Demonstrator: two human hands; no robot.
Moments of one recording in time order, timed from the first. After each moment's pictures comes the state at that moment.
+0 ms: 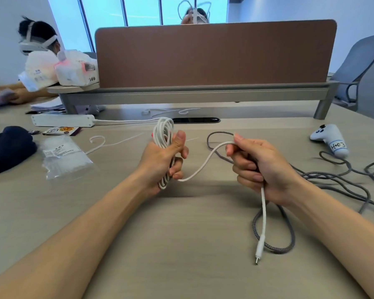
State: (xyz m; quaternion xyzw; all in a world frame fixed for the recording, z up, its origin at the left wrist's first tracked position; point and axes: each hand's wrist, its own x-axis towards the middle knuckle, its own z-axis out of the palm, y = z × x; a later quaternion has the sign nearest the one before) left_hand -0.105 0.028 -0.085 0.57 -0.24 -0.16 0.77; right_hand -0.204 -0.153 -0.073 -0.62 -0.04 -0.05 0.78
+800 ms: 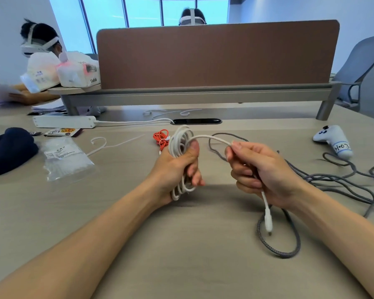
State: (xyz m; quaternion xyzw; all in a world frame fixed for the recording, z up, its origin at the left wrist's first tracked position) left_hand -0.119 0.015 -0.094 0.55 -0.29 -0.18 0.76; right_hand -0.203 -0.152 -0.077 -0.64 -0.08 -0.01 0.76
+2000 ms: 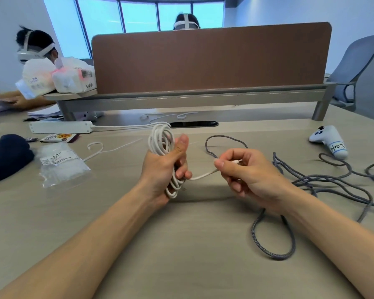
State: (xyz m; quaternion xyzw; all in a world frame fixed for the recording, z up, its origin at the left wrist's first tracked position) left_hand -0.118 0.016 -0.084 0.50 -0.22 -0.13 0.83; right_hand -0.199 -0.145 -0.084 -0.71 -0.04 -0.08 0.70
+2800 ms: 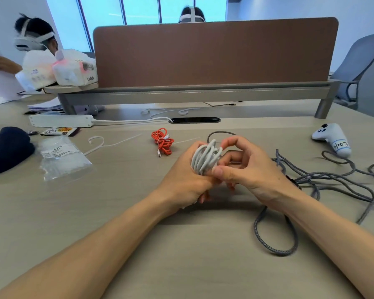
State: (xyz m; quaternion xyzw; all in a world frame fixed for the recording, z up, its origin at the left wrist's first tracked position) left_hand -0.140 0.006 -0.094 0.68 -0.38 -0.09 0.62; right_hand -0.199 -0.144 -0.087 -0.76 -0.08 -0.12 0.63
